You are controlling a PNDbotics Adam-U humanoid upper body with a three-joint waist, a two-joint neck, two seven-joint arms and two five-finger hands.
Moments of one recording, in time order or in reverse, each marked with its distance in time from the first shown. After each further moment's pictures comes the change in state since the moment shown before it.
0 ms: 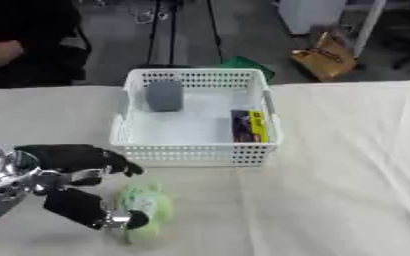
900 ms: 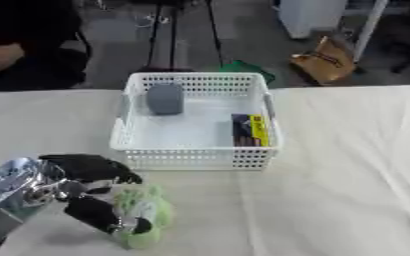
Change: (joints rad) left arm -0.023 -0.096 -0.032 0.140 -0.201 -0.031 0.033; right arm -0.002 0.009 0.000 0.000 -0.010 0.000 -0.009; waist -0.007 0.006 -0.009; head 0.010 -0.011
